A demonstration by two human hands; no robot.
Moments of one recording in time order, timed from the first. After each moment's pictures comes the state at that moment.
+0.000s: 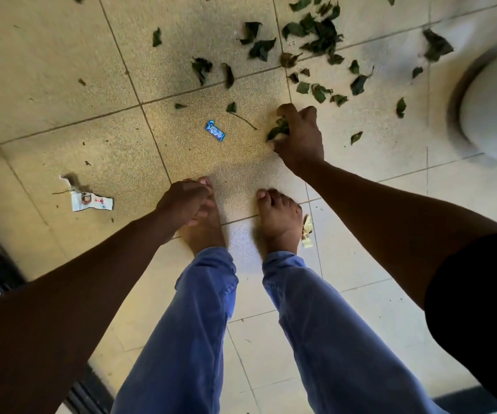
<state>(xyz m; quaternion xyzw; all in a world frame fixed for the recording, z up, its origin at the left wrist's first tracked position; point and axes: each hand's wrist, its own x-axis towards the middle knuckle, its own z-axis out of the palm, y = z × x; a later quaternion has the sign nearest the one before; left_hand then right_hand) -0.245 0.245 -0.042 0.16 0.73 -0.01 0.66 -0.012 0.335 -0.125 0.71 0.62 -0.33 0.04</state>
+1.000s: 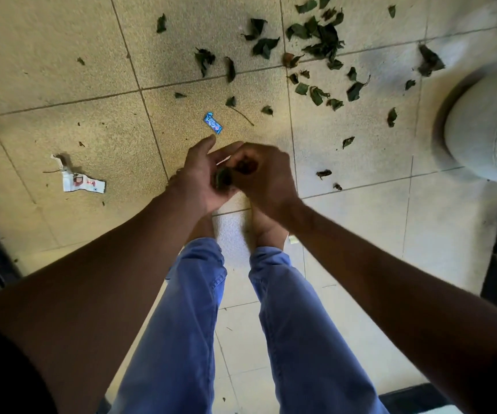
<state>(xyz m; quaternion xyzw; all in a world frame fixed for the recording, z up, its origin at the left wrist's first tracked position) -0.197 0.283 -0.040 -0.24 0.59 0.27 0.72 -0.067 0.285 -0.023 0.62 0.54 -0.56 -0.12</state>
